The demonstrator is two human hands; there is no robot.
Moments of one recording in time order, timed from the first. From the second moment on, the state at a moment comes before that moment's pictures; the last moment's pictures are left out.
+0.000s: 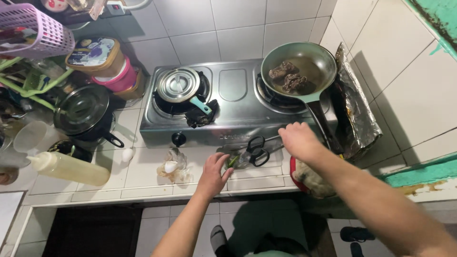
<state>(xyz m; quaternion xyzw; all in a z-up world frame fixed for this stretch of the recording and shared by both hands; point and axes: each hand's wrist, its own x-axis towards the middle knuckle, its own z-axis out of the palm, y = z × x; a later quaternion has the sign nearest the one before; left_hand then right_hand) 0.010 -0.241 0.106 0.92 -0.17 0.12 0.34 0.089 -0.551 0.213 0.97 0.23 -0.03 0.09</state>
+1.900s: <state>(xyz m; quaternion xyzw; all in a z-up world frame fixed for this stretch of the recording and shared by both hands) 0.147 -0.286 0.150 0.93 -0.25 0.12 0.26 0.142 -0.687 0.361 1.00 -0.06 -0.01 0.01</state>
